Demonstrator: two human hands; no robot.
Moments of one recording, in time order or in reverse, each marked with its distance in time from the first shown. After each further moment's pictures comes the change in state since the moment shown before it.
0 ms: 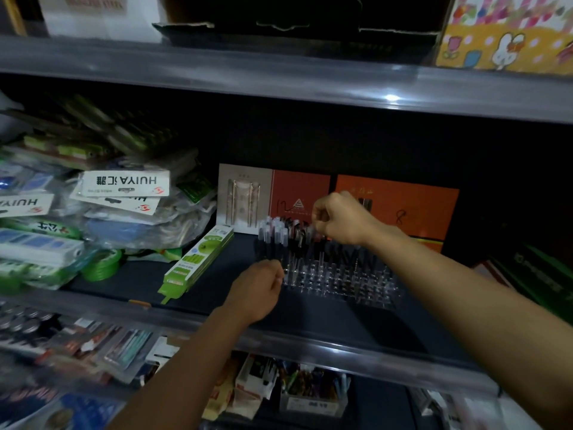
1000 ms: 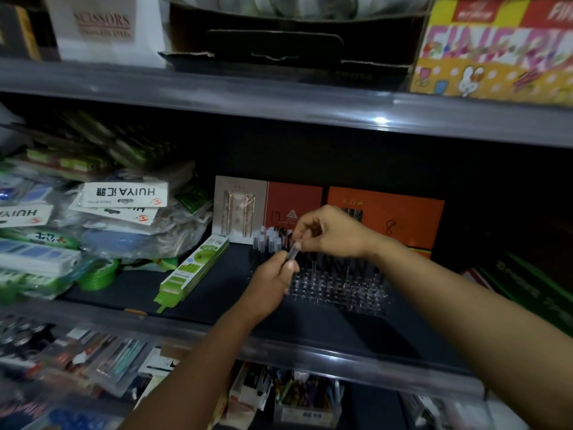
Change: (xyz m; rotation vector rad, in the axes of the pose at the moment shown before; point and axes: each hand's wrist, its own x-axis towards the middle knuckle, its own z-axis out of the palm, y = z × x) left_hand 0.005 0.034 -0.006 -0.739 0.031 0.004; right_hand -0.025 -0.021 -0.017 0.335 -0.117 -0.086
